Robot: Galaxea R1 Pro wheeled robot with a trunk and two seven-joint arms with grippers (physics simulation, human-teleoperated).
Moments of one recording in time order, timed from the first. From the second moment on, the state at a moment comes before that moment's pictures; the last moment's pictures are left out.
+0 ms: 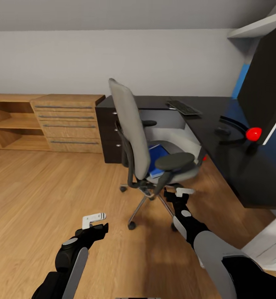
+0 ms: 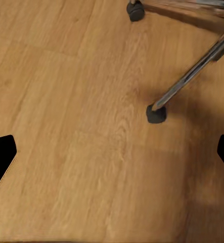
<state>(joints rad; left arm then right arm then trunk) -0.20 -0.12 -0.10 -1.59 0.25 0.76 0.36 -0.89 0.10 0.03 -0.27 -0.05 -0.36 -0.17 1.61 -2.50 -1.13</state>
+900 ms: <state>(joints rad) -0.20 -0.12 -0.10 -1.58 0.25 0.76 0.36 -0.89 0.11 0.03 -0.27 -0.04 -0.36 -0.17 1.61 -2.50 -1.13</state>
